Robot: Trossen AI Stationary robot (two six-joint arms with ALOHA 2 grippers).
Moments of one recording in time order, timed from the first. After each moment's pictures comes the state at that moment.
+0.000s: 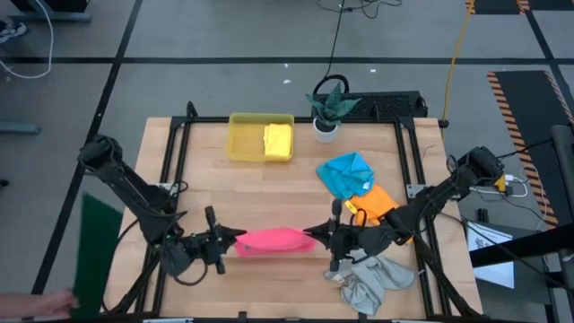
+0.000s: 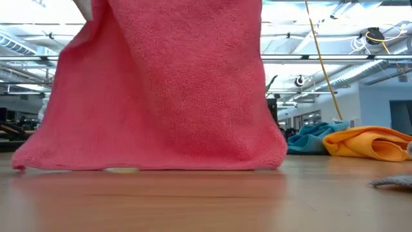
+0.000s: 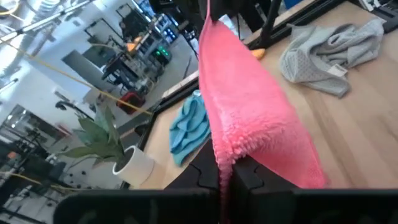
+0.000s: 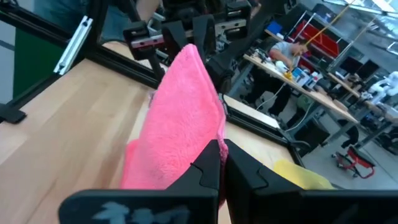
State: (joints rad) left arm -0.85 1.29 0.75 0.09 -1.07 0.23; right arm 0.57 1.45 0.92 0.27 0.68 -0.32
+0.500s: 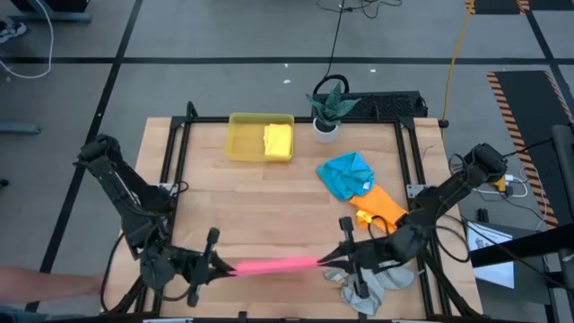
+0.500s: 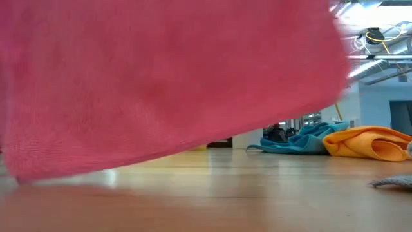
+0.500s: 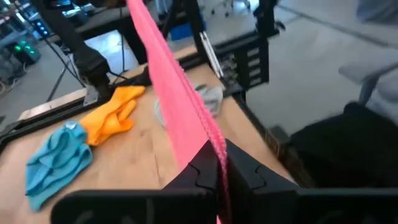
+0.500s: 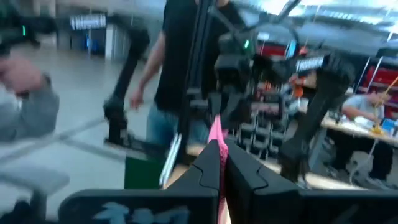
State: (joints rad) left arm -0.92 1.29 1.03 -0.20 -0.63 -0.06; right arm 0.70 1.38 0.92 0.55 0.47 -0.19
